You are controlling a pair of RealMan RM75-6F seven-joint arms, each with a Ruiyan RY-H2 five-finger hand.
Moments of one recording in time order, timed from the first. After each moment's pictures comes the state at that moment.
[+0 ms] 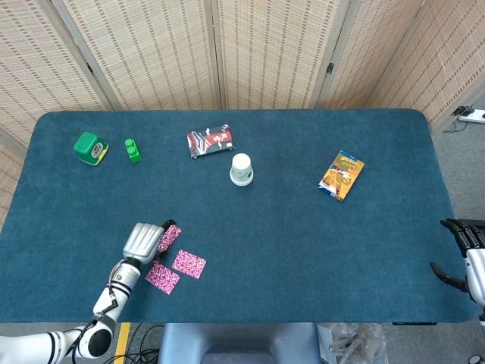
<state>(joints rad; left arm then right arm) -0.64 -1.58 -0.09 -1.51 0.98 1.05 0.59 0.02 -1.08 0.07 -1.51 -1.50 1.54 0.13</state>
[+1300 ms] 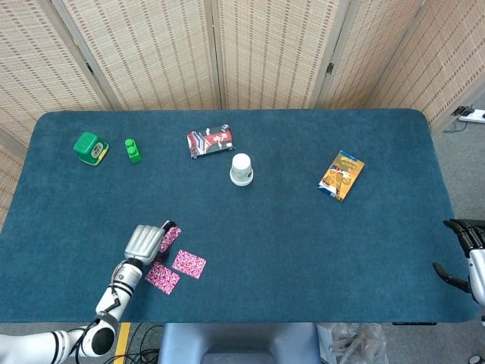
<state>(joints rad) -0.64 -1.60 -0.09 -1.49 0.94 1.02 0.57 0.01 -1.08 0.08 -1.51 -1.49 1.54 0.13</state>
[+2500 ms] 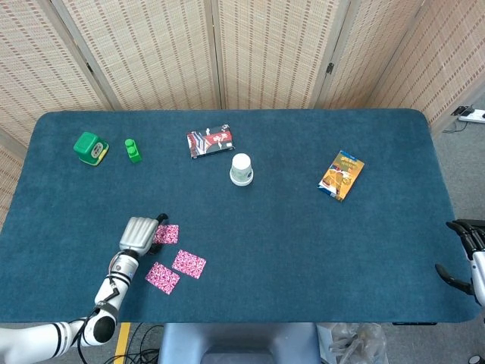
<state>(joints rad) -0.68 -1.60 -0.12 -1.43 0.85 1.00 0.61 0.00 -1.08 0.08 -1.51 -1.49 1.55 0.15</state>
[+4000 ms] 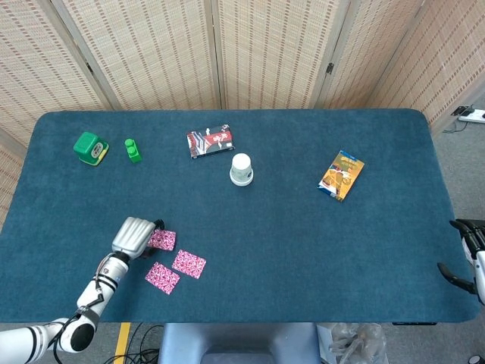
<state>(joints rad) -0.67 -1.44 -0.05 -1.55 1.05 0.98 0.49 0.00 -1.08 0.08 -1.50 -1.50 1.56 0.16</state>
